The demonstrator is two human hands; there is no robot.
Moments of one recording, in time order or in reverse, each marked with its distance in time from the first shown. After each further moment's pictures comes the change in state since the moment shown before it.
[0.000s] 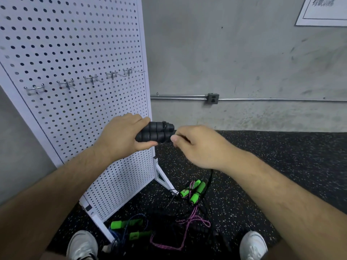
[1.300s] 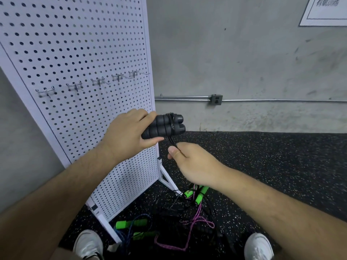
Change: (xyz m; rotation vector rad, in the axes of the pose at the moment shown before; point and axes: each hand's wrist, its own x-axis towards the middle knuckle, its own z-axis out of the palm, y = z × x) left_hand -0.004 0.010 -0.020 0.010 0.101 -0.020; right_hand -0.010 -0.015 0.042 0.325 -0.040 0.149
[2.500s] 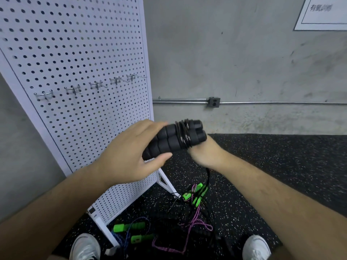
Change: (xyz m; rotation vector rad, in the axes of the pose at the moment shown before) left_hand -0.022 0.047 -0.047 -0.399 -0.042 0.043; right_hand 0.025 0.036 -0.023 0.193 0.044 -0.080
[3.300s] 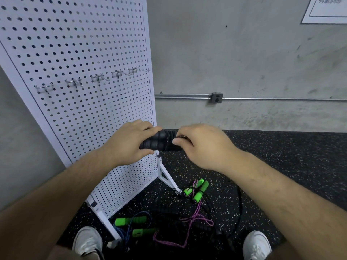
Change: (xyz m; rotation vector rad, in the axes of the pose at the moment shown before) left_hand 0.004 -0.074 0.044 0.205 -0.240 -0.059; right_hand -0.015 -0.037 -0.003 -0.707 0.085 -0.138
